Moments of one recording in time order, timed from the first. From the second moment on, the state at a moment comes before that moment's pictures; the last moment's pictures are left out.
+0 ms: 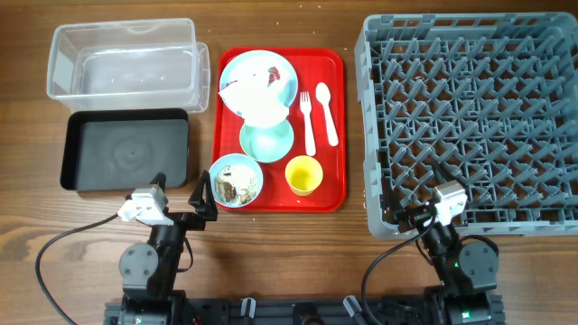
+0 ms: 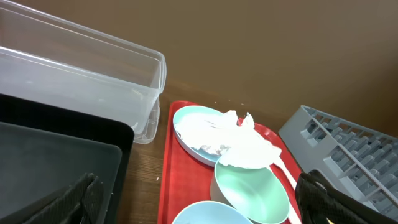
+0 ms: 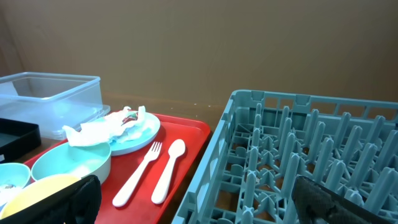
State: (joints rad) left arm -0.06 0.02 0.01 -0.07 0.08 -0.39; right arm 0.12 0.02 0.01 0.01 -0.20 0.01
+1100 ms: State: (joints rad) left arm -0.20 1.77 1.79 -1.04 0.22 -0.14; right arm 0.12 0.03 0.01 0.01 -0.20 0.01
